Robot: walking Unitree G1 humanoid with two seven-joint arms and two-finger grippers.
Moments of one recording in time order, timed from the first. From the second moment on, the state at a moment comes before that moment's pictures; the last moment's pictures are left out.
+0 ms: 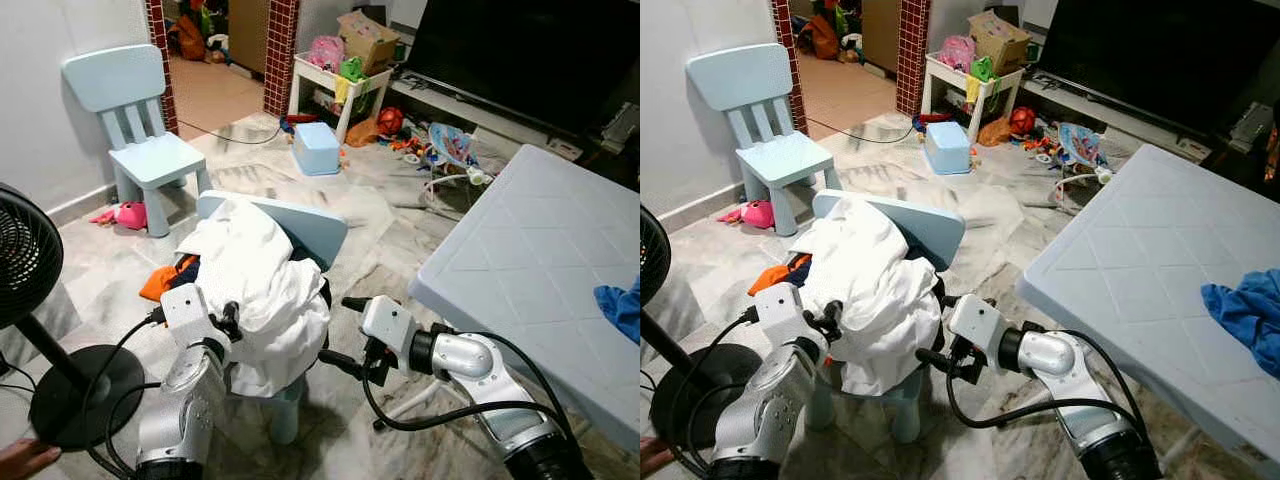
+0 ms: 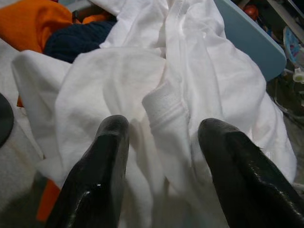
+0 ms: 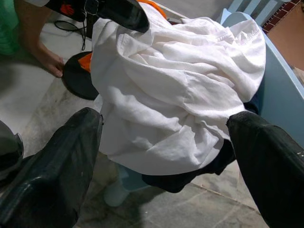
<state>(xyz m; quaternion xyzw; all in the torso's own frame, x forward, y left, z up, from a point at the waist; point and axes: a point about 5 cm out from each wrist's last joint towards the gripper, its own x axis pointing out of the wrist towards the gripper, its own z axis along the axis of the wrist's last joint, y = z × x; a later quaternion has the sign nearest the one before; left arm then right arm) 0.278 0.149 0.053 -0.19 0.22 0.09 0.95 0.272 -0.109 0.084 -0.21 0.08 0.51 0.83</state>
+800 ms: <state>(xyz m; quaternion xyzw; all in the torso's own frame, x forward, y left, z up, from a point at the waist) 0.293 0.133 0.049 -0.25 0.23 0.07 0.94 0.270 -0.107 0.082 -0.21 0.08 0.51 0.83</state>
